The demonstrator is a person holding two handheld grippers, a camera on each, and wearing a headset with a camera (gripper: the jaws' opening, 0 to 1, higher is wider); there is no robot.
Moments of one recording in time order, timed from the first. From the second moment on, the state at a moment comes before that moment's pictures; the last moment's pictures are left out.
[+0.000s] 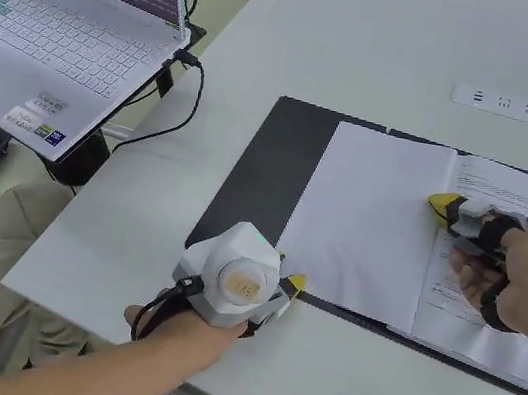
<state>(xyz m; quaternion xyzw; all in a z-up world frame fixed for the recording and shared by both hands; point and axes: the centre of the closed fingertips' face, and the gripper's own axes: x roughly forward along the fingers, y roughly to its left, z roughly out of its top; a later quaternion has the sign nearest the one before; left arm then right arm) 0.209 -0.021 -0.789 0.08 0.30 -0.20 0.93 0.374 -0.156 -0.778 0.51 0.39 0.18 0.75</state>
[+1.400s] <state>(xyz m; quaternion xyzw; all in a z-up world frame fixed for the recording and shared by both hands) 0.209 -0.020 -0.791 0.07 0.29 -0.20 0.93 0.479 -0.167 -0.783 0.56 0.35 0.12 0.75</state>
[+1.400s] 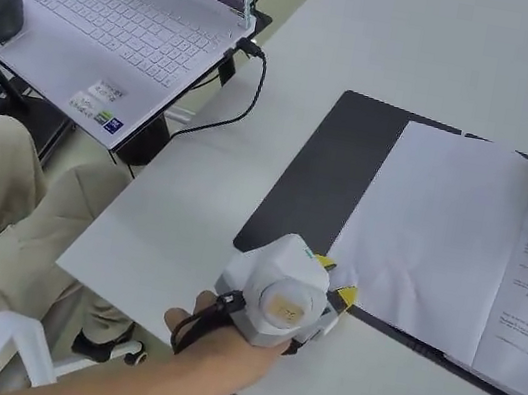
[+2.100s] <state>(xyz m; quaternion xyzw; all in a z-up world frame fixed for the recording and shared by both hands) 0.210 -0.019 -0.792 0.07 0.29 -0.20 0.93 0.414 -0.156 -0.781 0.54 0.41 0.18 0.71</state>
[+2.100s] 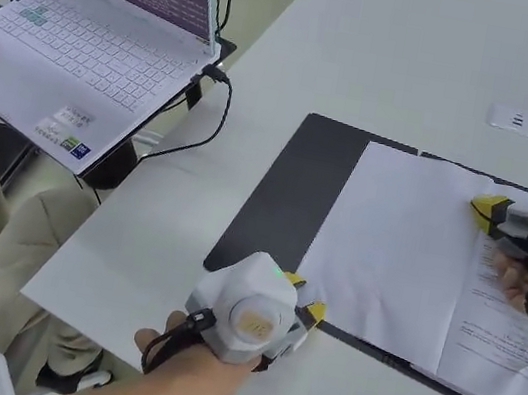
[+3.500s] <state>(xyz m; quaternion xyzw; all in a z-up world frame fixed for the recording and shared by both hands) 0.208 -0.021 -0.789 0.08 0.30 -0.21 0.93 0.258 -0.150 -0.786 0.50 0.48 0.23 0.68</state>
